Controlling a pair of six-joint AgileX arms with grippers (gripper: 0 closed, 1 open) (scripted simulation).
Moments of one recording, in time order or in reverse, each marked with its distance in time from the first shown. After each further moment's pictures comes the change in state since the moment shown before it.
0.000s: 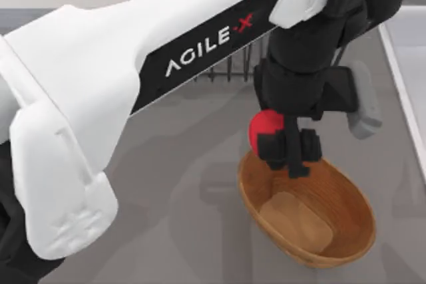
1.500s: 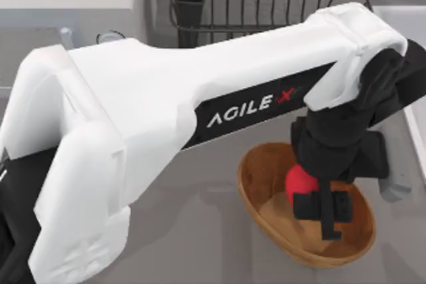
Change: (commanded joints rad) left arm -0.100 -0.022 -0.293 0.343 0.014 -0.048; right arm 0.000 0.000 0.000 0.000 0.000 0.000
